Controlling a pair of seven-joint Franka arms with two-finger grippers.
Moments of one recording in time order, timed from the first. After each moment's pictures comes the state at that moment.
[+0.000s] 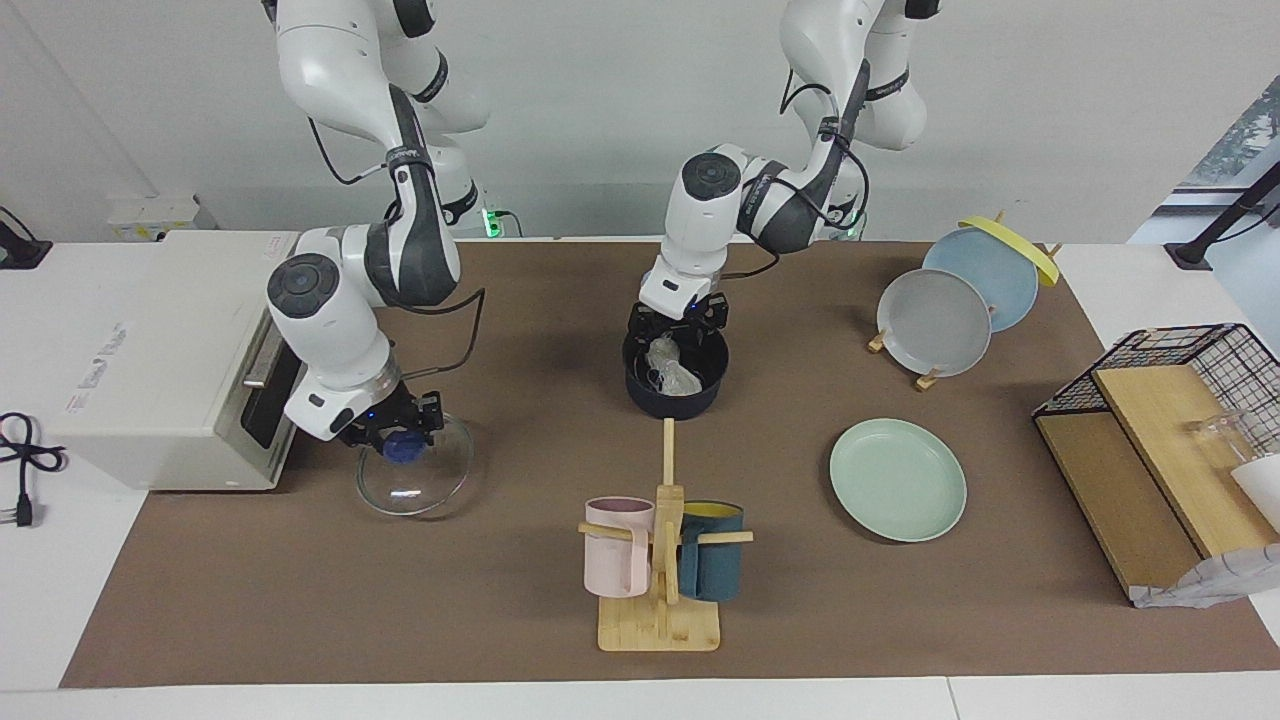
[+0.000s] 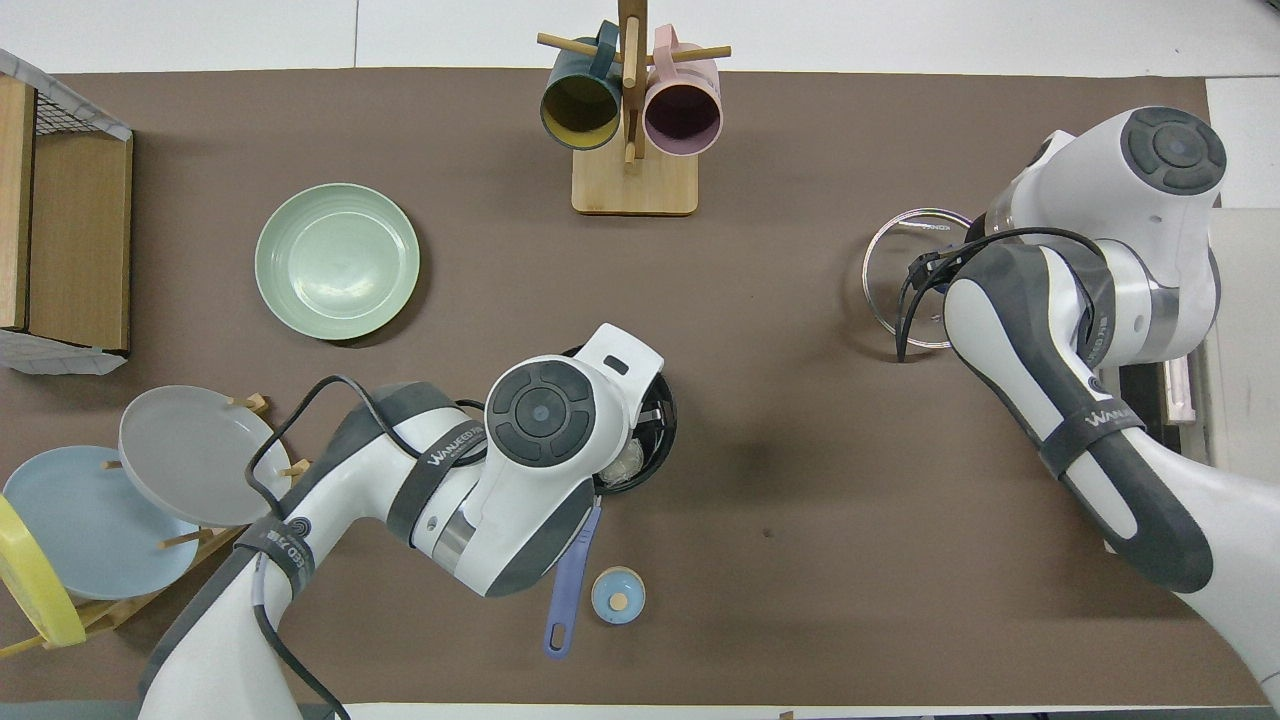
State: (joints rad) left arm -0.71 0.19 -0.05 -2.02 -0.07 2.25 -0.82; right arm 0.02 0.34 0.04 -1.79 -0.02 2.12 -0.11
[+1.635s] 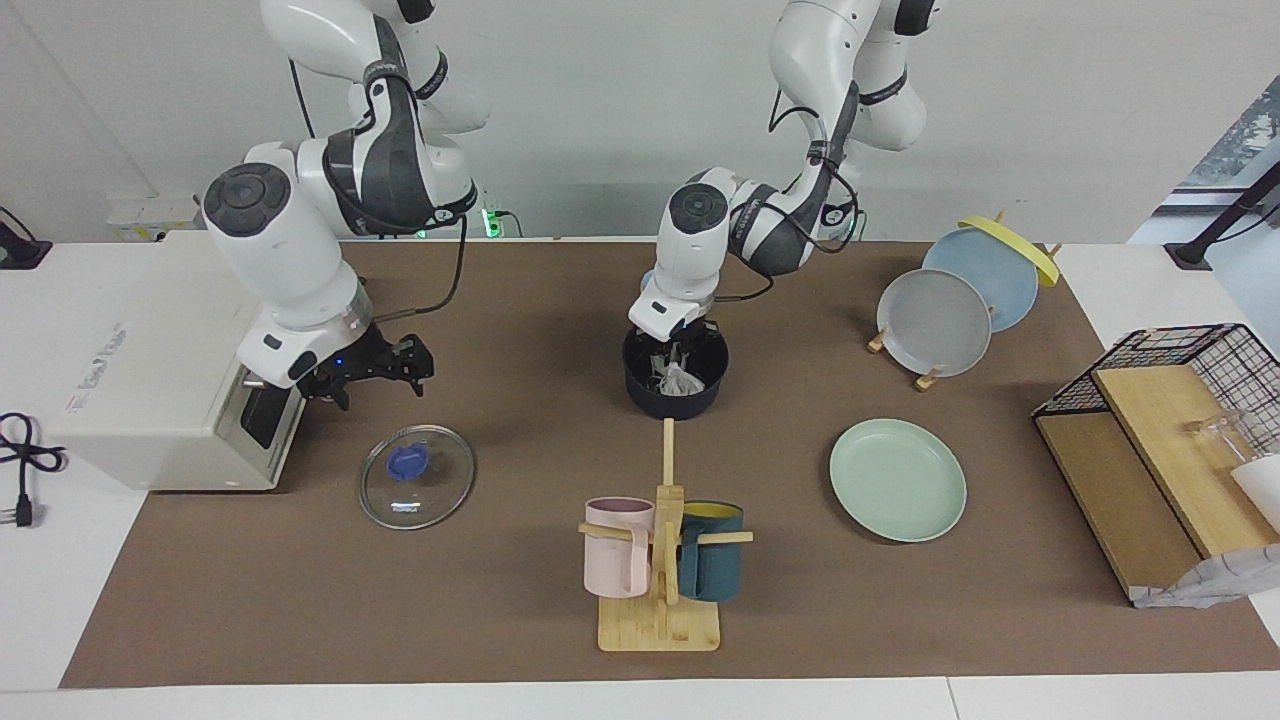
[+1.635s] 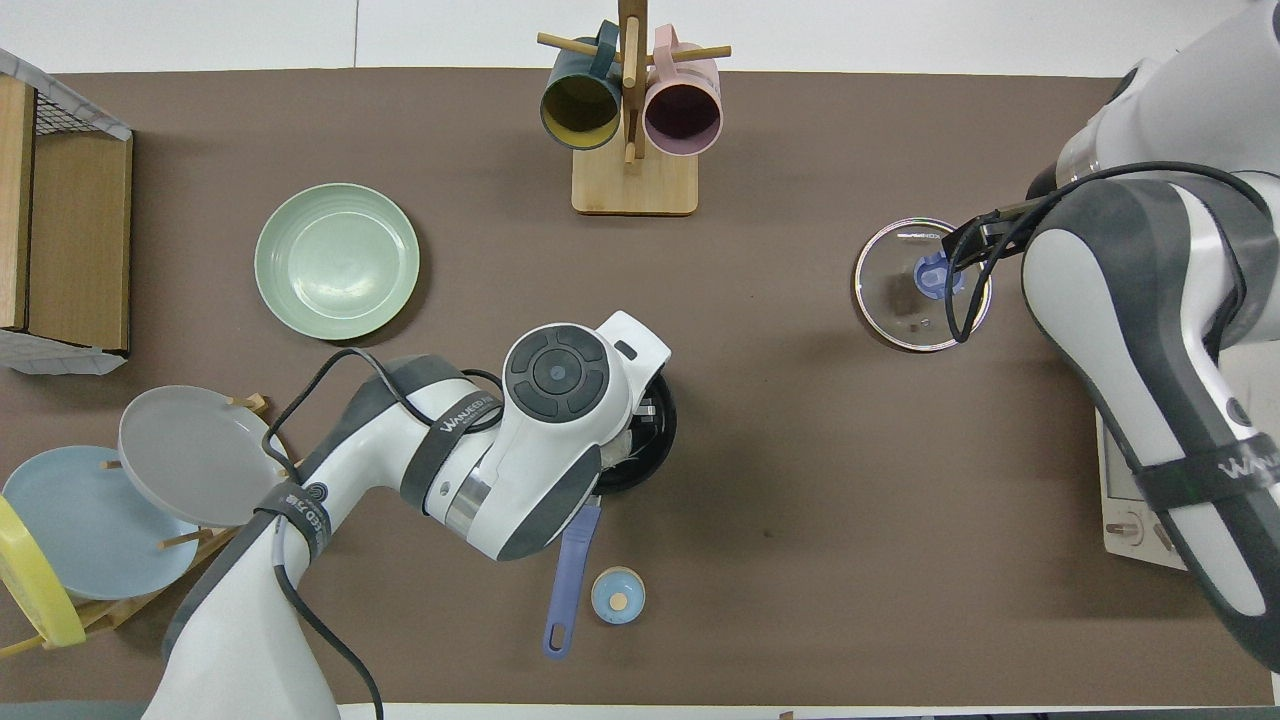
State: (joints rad) left arm -0.70 0.24 -0.02 -1.93 -0.07 2.14 -0.68; right arm 0.03 0.23 0.06 -1.58 -0.01 1.77 -0.08
